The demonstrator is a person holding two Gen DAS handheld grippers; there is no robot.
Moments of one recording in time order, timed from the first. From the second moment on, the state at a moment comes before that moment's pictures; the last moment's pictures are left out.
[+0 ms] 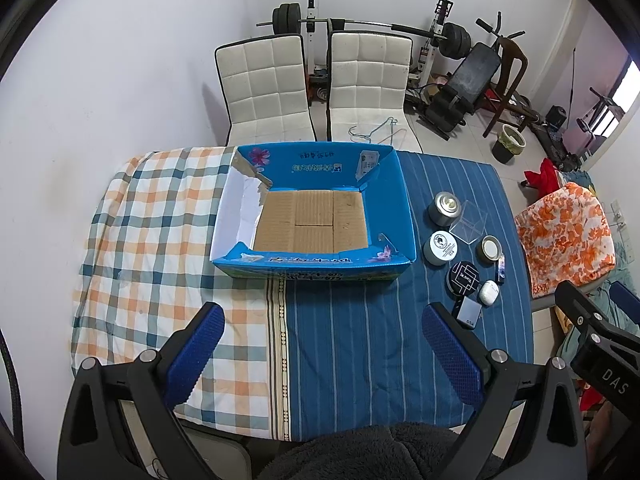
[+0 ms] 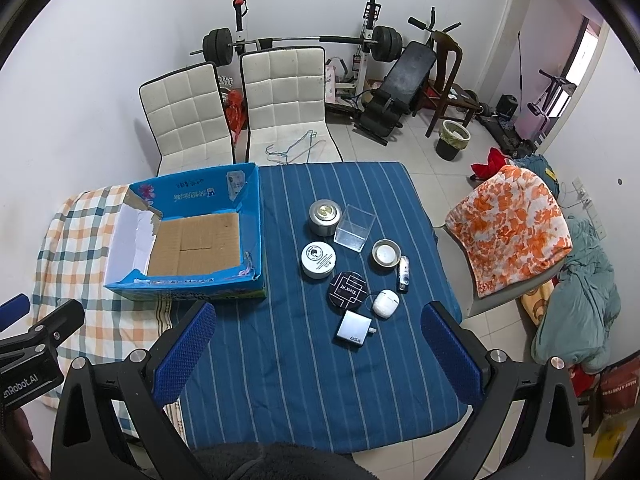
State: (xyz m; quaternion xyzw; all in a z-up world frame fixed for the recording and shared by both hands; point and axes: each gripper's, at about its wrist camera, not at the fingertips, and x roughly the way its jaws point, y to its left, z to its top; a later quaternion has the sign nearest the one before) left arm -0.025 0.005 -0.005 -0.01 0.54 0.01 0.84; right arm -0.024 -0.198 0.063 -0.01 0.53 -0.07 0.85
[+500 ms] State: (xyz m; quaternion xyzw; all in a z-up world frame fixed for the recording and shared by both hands) left arm -0.011 -0.006 0.004 -0.01 0.54 0.00 0.84; right arm -0.022 -0.198 0.063 -0.01 0.53 -0.08 0.85
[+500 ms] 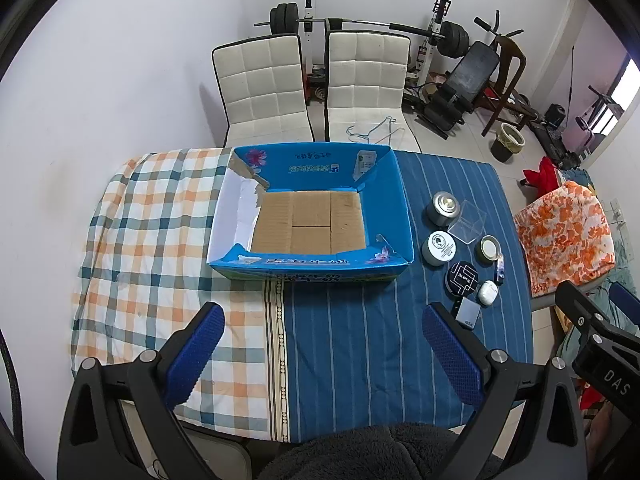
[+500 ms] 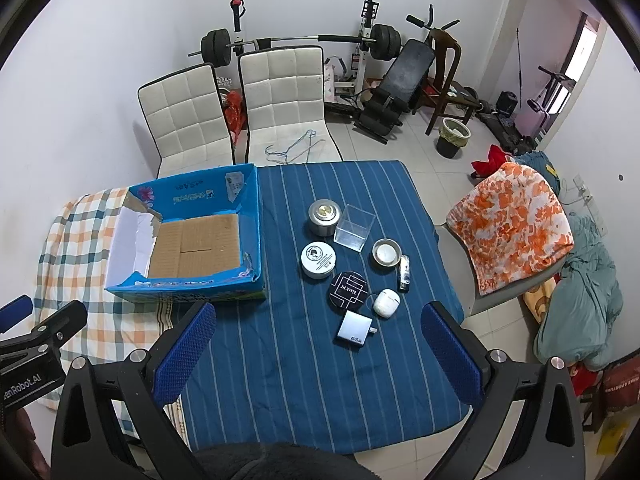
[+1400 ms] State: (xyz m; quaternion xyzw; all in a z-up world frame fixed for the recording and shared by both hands) left arm 0.225 -0.115 -0.183 0.01 0.62 0.05 0.79; right arm 0.231 -0.385 -0.236 0.21 0.67 -0.15 0.70
